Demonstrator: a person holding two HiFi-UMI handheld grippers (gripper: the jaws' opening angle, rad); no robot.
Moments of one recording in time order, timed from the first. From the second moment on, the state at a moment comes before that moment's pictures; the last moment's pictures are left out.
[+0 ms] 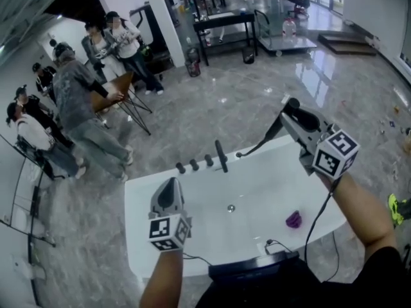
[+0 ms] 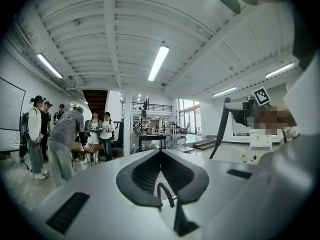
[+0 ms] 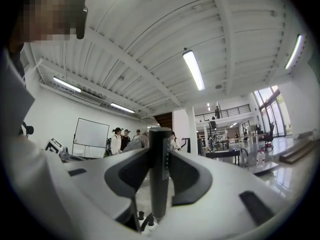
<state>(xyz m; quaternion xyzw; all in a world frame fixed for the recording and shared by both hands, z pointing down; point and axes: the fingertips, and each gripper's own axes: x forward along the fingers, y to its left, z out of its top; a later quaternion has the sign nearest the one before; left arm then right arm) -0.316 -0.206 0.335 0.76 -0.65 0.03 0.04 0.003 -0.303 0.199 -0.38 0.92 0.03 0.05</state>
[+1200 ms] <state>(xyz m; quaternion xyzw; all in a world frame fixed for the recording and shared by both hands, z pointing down) -0.302 -0.168 0.311 0.75 -0.66 0.01 0.03 0.063 -0.242 0.119 -0.36 0.93 0.04 0.08</state>
